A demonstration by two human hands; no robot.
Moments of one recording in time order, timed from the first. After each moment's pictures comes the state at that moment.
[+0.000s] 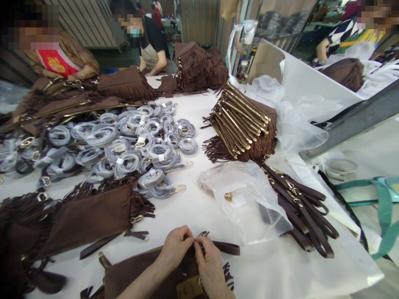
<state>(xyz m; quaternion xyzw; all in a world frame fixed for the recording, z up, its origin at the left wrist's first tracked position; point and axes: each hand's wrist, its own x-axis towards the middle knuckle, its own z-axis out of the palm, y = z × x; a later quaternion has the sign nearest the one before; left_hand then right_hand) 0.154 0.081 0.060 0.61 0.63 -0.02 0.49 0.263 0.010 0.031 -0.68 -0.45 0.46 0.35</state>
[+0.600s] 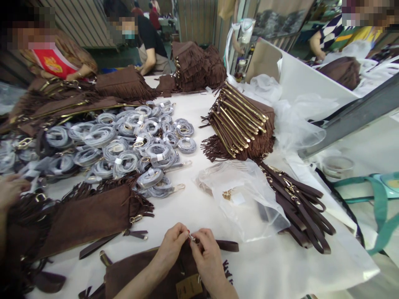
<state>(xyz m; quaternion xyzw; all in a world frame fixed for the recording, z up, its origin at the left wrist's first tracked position) 0.147 0.073 0.048 0.53 0.61 0.12 0.58 0.266 0.021 0.046 -0.64 -0.51 0.44 0.38</state>
